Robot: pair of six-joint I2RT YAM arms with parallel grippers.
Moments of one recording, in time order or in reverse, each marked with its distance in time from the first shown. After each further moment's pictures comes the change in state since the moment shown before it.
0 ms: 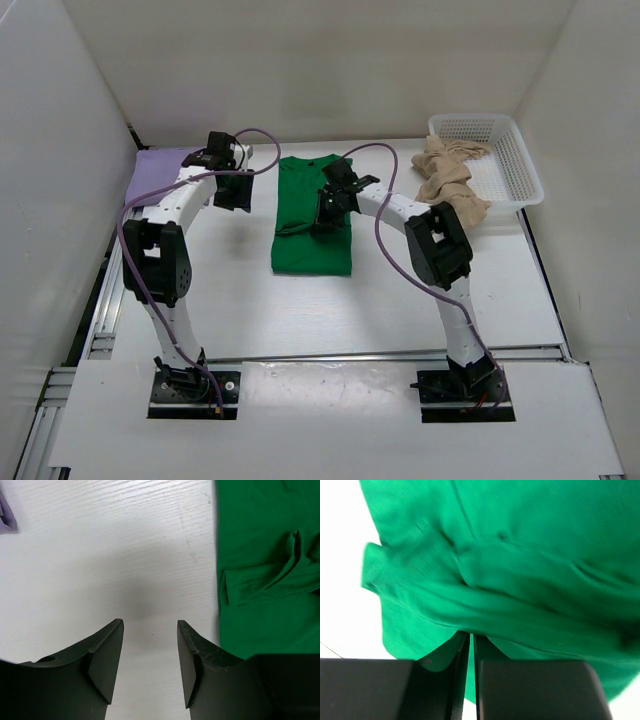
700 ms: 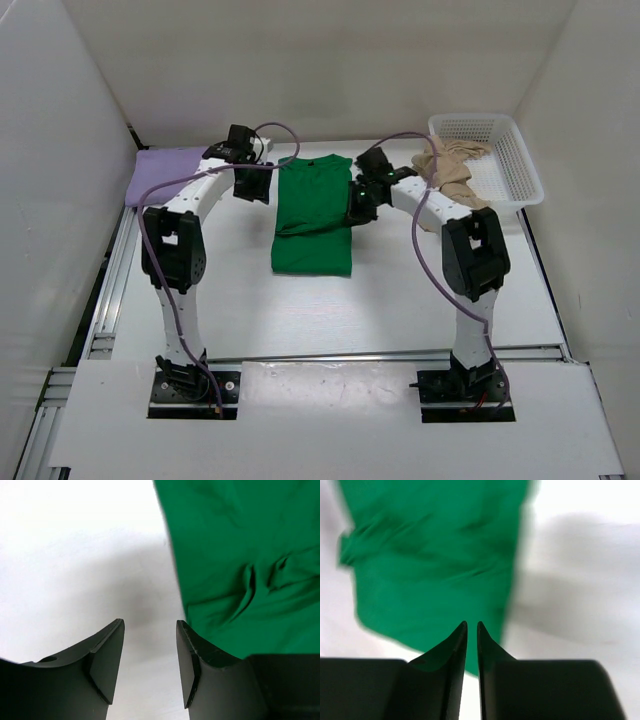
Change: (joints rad) left arm -0.076 0.166 0.185 0.013 0.042 -0.002; right arm -0.141 -0.210 -0.136 -0.085 0.045 -0.149
